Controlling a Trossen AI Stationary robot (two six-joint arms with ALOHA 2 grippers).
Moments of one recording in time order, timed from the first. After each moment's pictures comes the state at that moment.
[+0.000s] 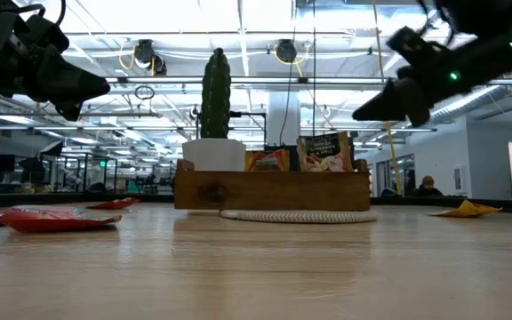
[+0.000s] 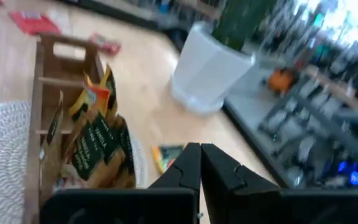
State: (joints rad) left arm 0.11 0.04 0.07 -0.10 0.02 -0.16; right arm 0.18 1.11 0.31 0.46 0.75 -0.21
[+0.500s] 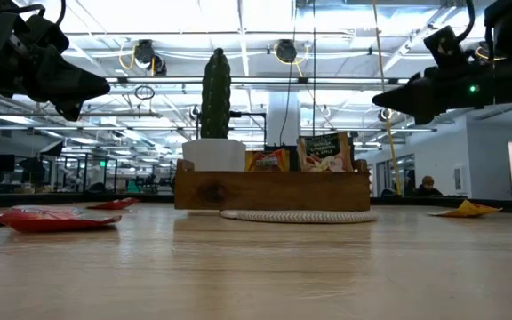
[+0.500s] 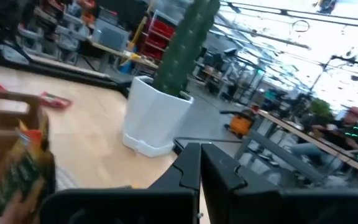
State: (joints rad) left arm 0.11 0.04 0.07 -0.10 0.02 -0.16; right arm 0.10 1.09 0.02 1.20 0.75 -0.49
